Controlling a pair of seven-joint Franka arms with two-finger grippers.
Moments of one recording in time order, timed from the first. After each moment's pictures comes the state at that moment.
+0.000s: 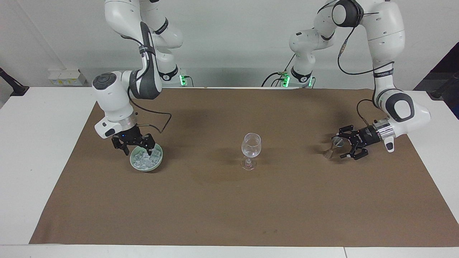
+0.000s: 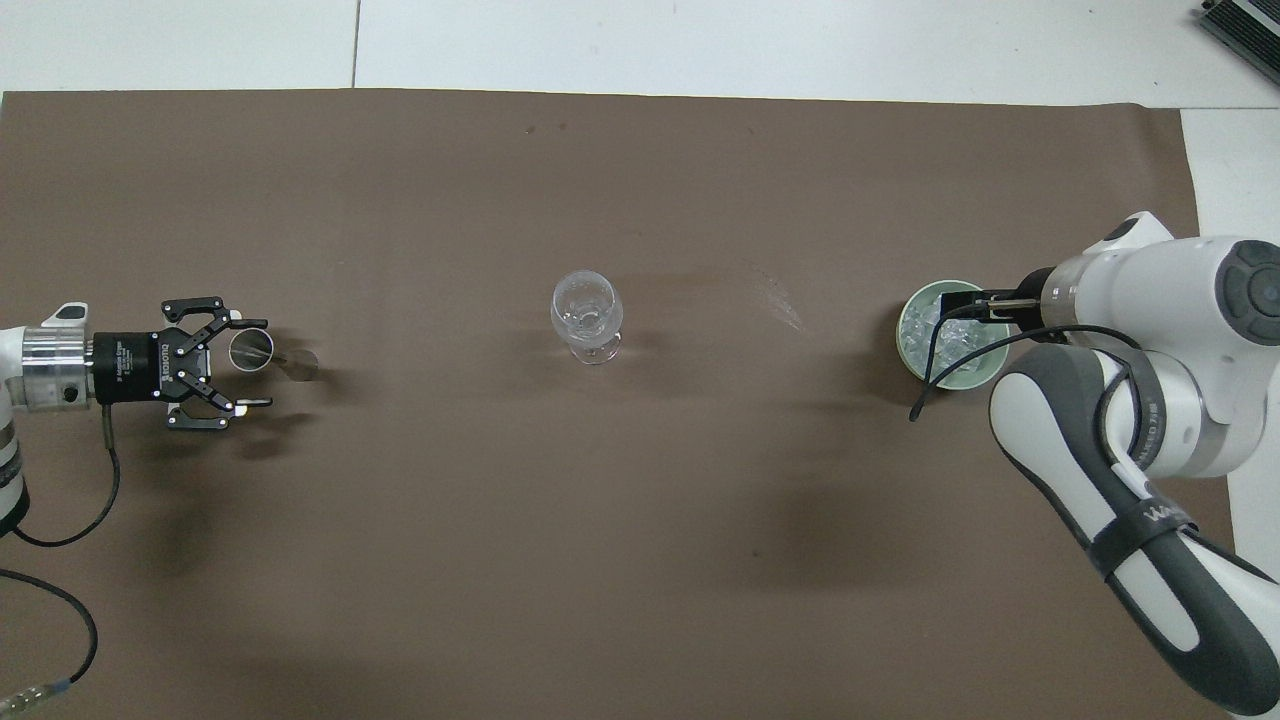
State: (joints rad) left arm 0.19 0.38 0.16 -1.93 -0.93 1.79 -0.69; right arm -0.04 0.17 0.04 -2.08 0.03 2.45 0.00
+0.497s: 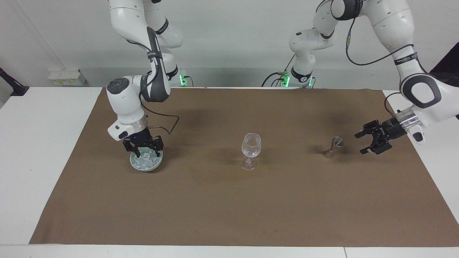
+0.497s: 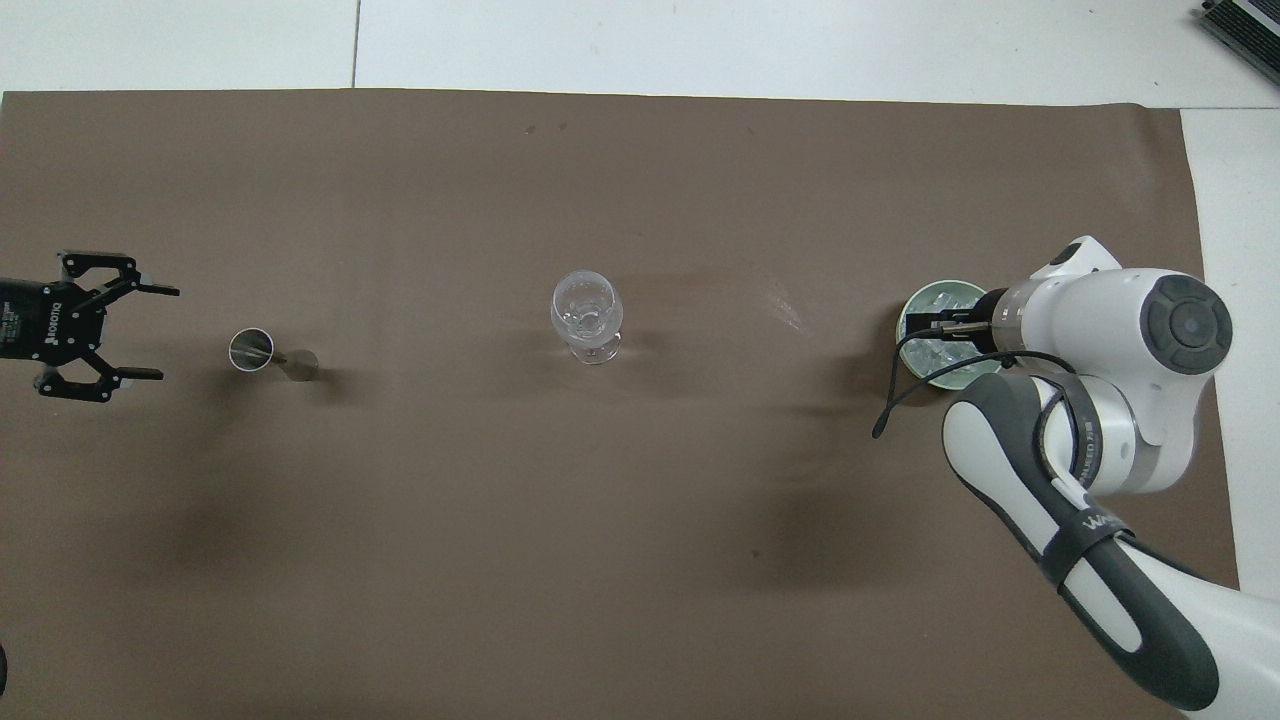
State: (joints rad) left arm 0.19 0.29 0.16 -1.77 -0.65 1.79 -0.53; right arm -0.01 0.18 0.04 -2.14 0.03 2.53 0.00
